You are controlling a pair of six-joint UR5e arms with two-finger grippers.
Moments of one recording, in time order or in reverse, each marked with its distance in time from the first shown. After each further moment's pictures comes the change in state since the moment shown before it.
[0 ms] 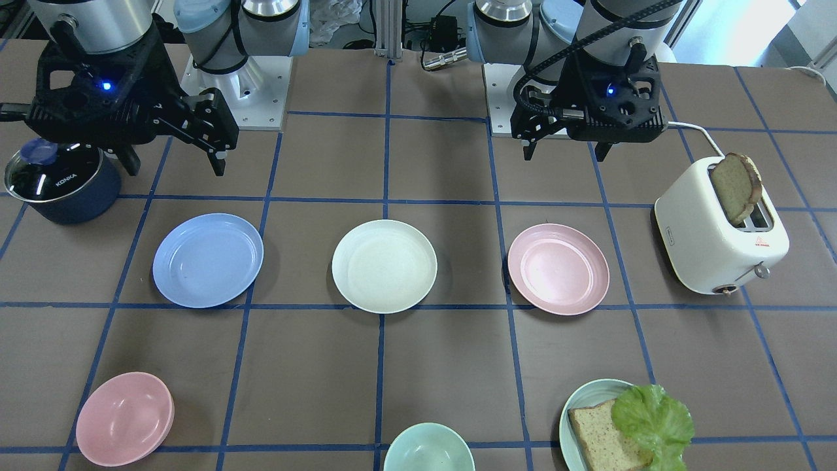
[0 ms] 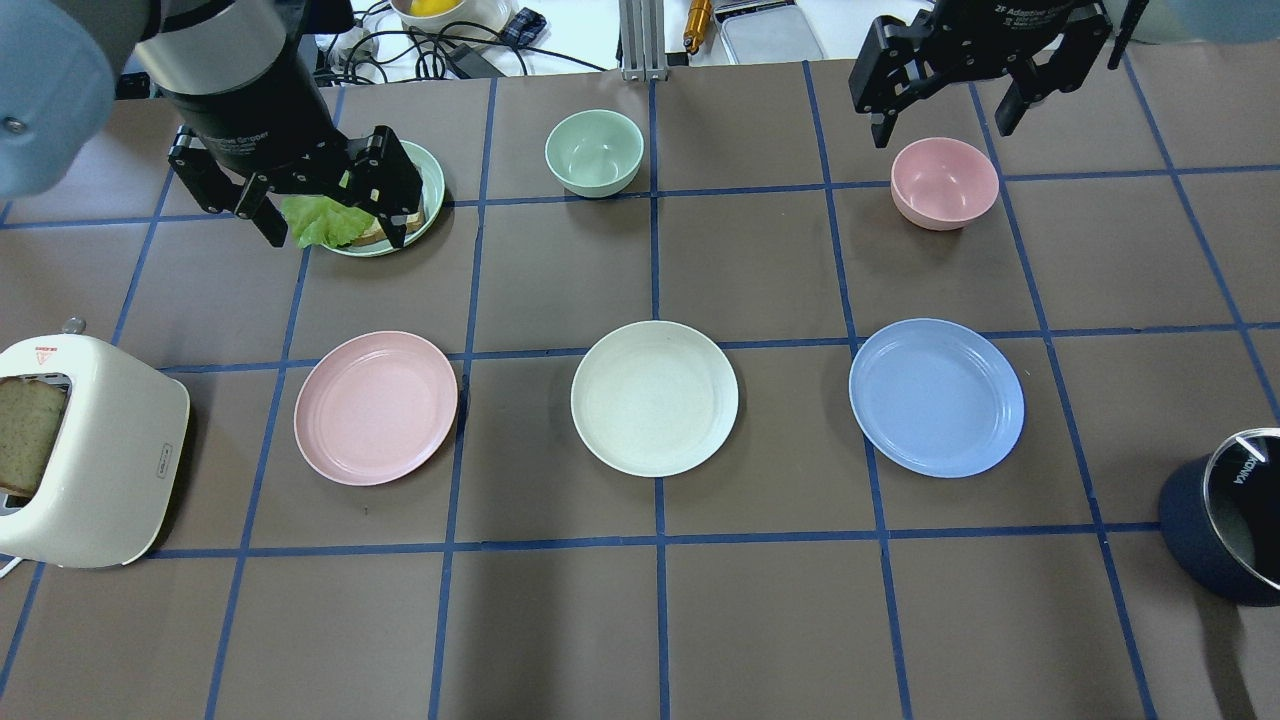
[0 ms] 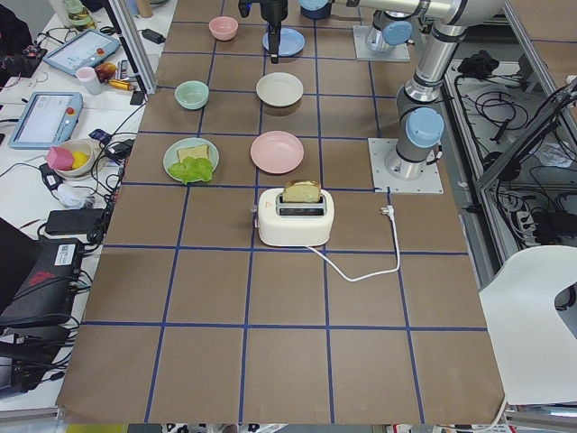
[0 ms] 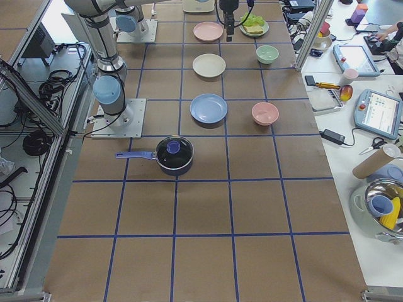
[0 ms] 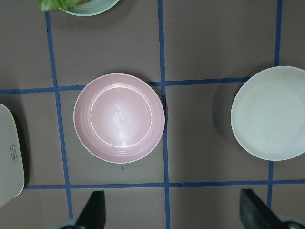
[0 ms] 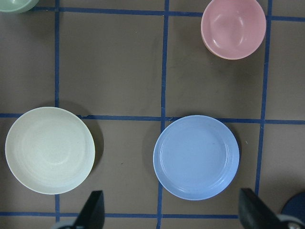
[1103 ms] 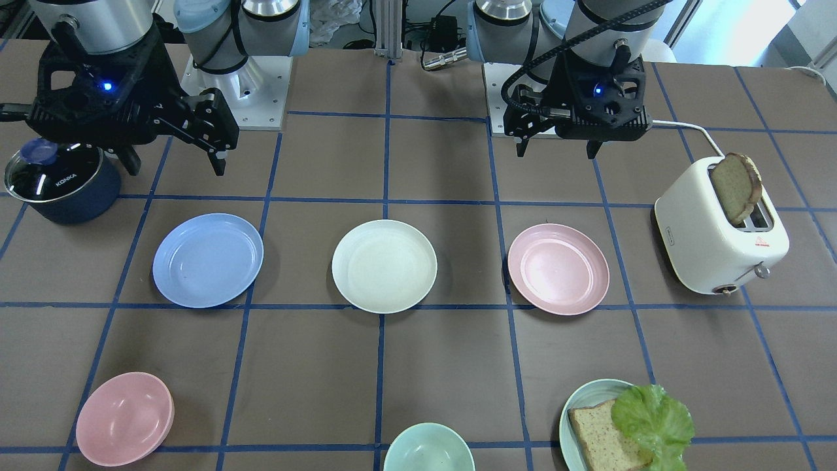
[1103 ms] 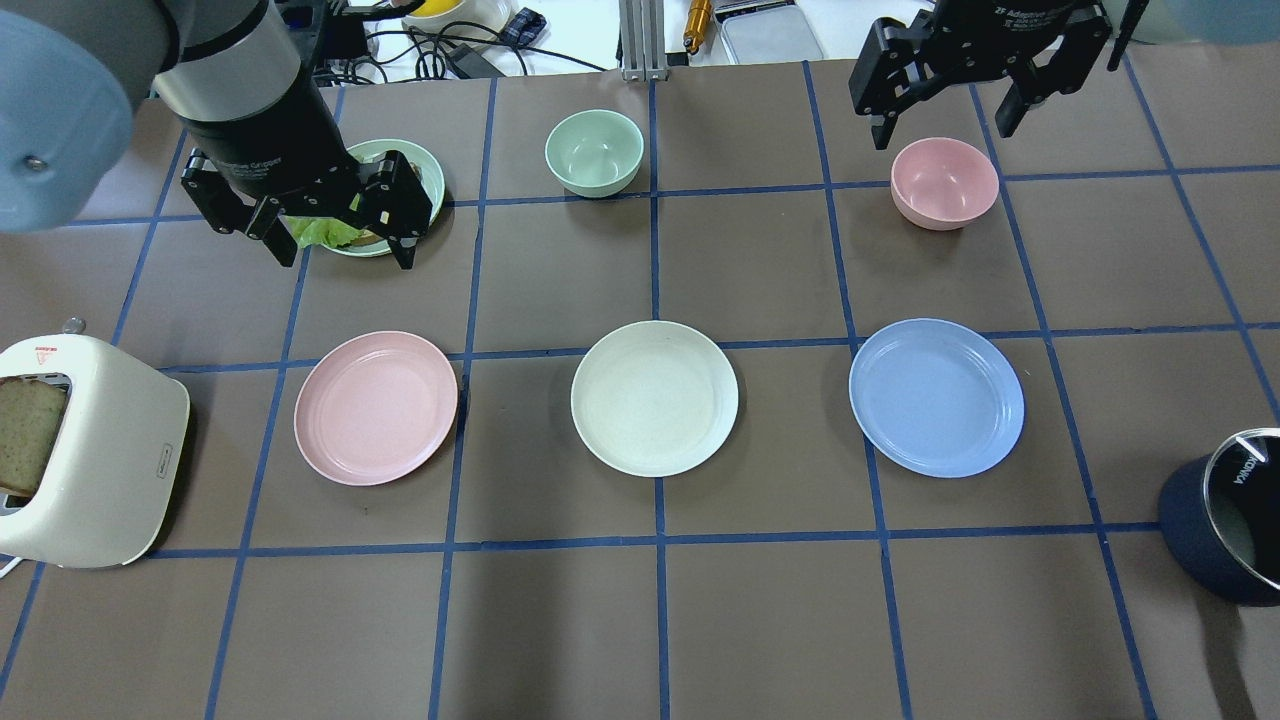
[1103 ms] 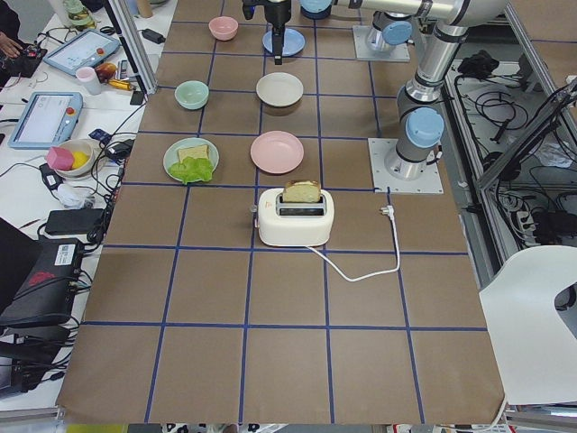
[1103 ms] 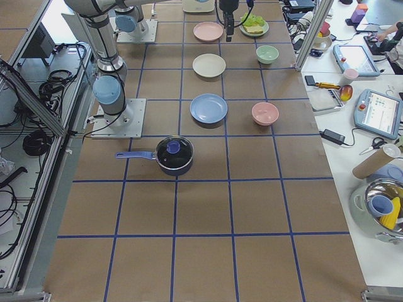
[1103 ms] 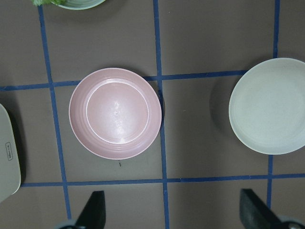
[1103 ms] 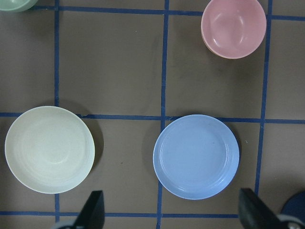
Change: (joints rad) left arm -0.011 0.022 -0.045 0.011 0.001 0.000; right arm 0.001 0.000 0.002 0.001 -0.001 -0.001
